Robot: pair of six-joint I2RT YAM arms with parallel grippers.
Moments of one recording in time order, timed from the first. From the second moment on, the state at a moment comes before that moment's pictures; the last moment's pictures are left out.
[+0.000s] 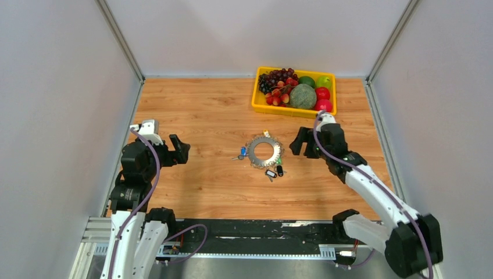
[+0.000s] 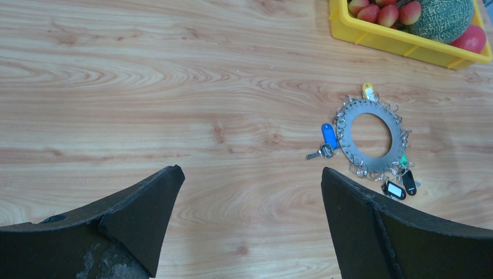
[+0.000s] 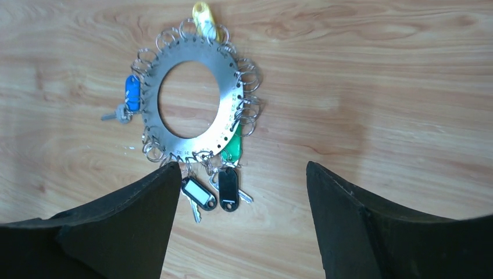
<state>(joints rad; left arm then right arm) -0.05 0.51 0.73 -0.58 0.16 -0.25 0.36 1.03 0.67 -0.25 -0.06 0.43</state>
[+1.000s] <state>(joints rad) -0.06 0.53 0.73 -0.58 0.18 -0.25 0.51 1.82 1.05 -0.04 0.04 0.16</state>
